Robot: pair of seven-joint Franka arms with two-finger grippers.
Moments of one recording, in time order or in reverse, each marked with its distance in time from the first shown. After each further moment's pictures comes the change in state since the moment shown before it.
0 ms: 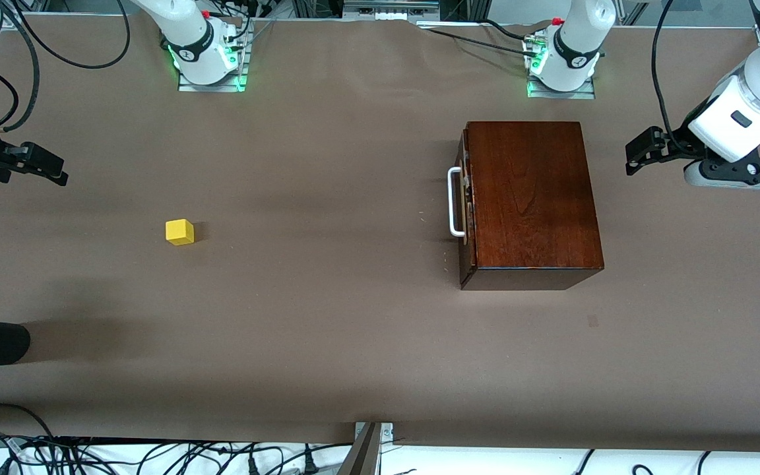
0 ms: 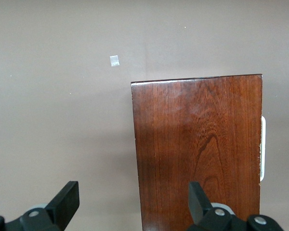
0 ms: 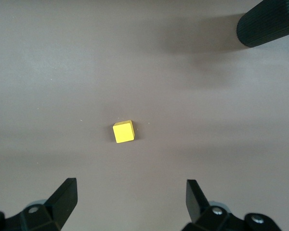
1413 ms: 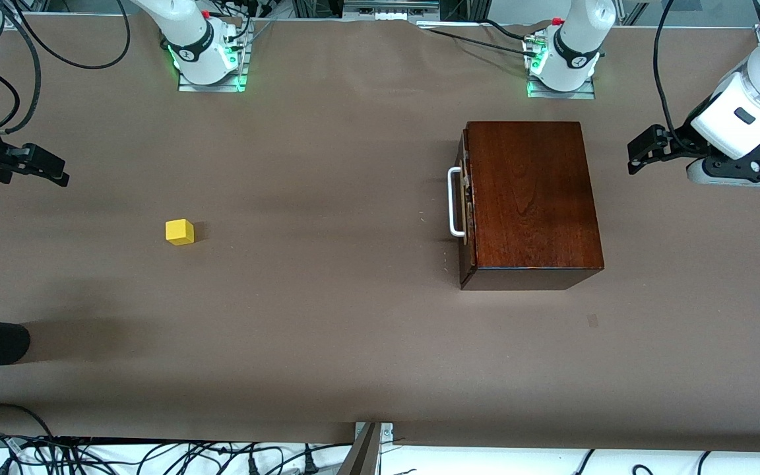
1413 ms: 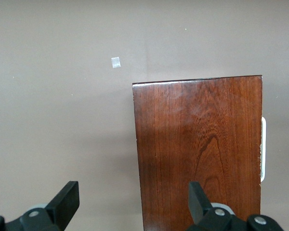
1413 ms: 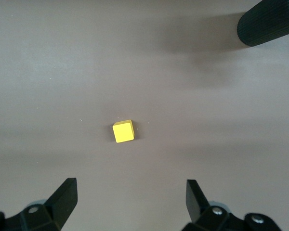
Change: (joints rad) left arm 0.000 -0.006 0.000 0.000 0.005 0.002 0.001; right arm 0.000 0.004 0.000 0.000 0.000 0.000 0.000
